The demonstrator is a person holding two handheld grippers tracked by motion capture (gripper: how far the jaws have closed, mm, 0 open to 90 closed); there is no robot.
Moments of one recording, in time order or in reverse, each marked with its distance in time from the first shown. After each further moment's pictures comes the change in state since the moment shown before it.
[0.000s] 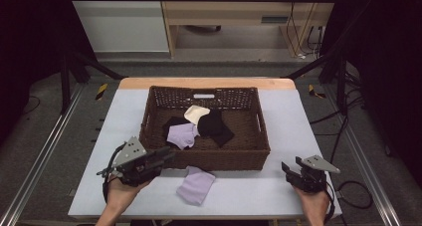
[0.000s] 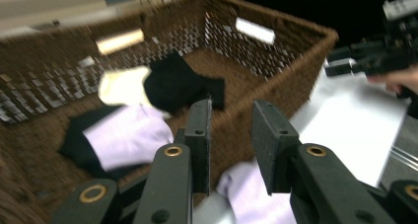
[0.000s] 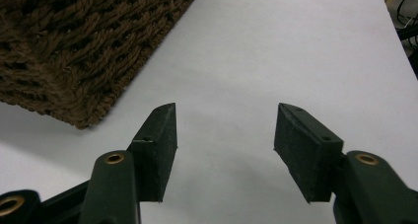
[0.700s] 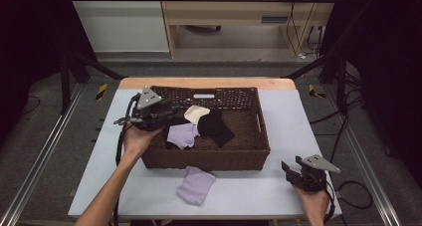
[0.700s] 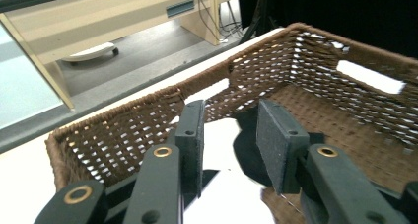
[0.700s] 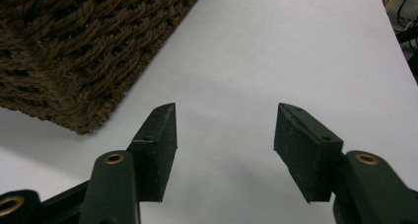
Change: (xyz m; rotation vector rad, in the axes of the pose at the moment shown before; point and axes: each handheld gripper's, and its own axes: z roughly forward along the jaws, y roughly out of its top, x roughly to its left) left arm 0.065 0.069 0.076 0.047 0.218 0.064; right arm -0.001 0.001 0.001 -0.009 0.001 -0.004
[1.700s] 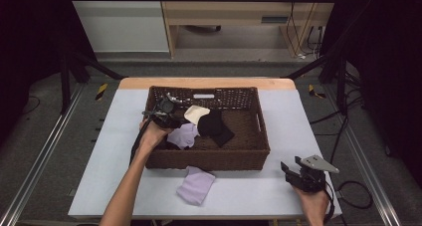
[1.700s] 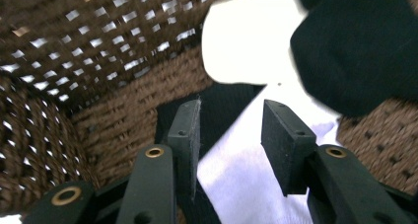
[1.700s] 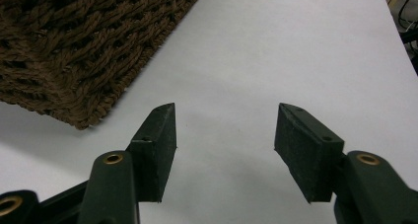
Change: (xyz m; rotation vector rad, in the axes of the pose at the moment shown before) left arm 0.014 -0.042 0.100 0.501 0.026 -0.012; right arm 0.001 -0.002 0.001 0.003 0.002 -0.015
